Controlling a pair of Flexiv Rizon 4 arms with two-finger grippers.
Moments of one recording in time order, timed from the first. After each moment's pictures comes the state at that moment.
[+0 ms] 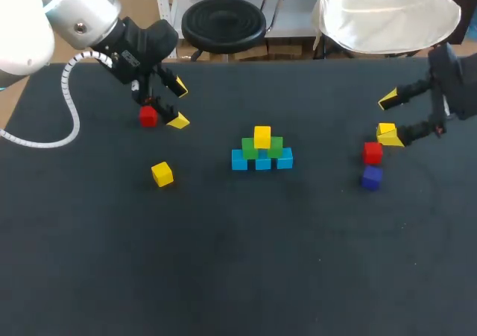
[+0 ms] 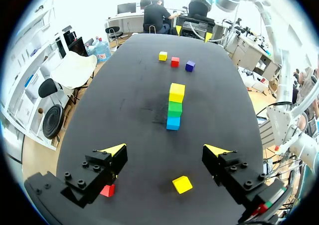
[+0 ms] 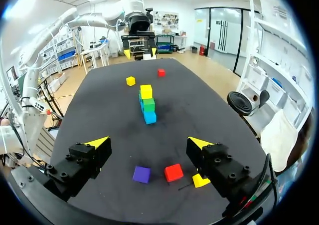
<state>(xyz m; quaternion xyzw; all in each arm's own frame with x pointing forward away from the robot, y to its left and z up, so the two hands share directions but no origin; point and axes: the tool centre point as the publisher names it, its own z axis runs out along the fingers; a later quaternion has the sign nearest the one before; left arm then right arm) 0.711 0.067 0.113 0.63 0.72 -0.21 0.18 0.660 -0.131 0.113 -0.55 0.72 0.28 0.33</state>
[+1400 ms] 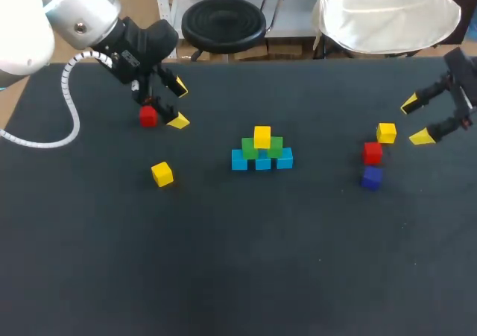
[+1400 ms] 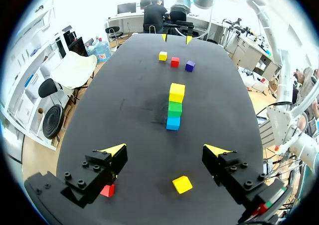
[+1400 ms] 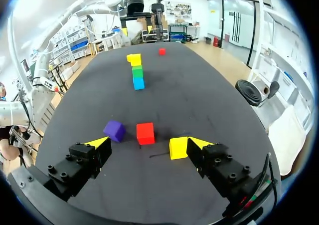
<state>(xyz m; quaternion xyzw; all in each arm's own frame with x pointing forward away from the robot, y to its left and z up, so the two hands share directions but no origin) 0.711 0.067 0.113 0.63 0.72 -0.21 0.18 0.709 -0.205 0.056 -0.59 0.70 0.30 0.26</state>
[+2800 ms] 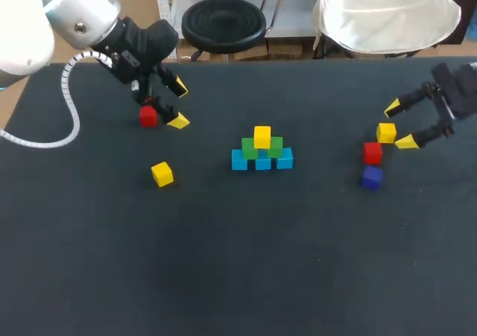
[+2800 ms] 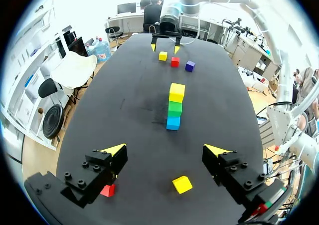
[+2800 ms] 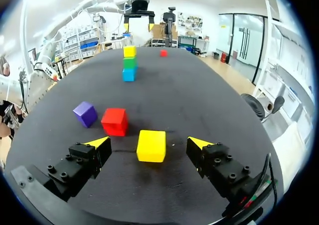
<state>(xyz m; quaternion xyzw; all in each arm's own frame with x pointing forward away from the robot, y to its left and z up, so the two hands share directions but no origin) 0.711 0.067 0.113 0.63 0.72 -0.21 0.18 0.756 -0.198 0.000 -0.63 0.64 0.32 0.31</state>
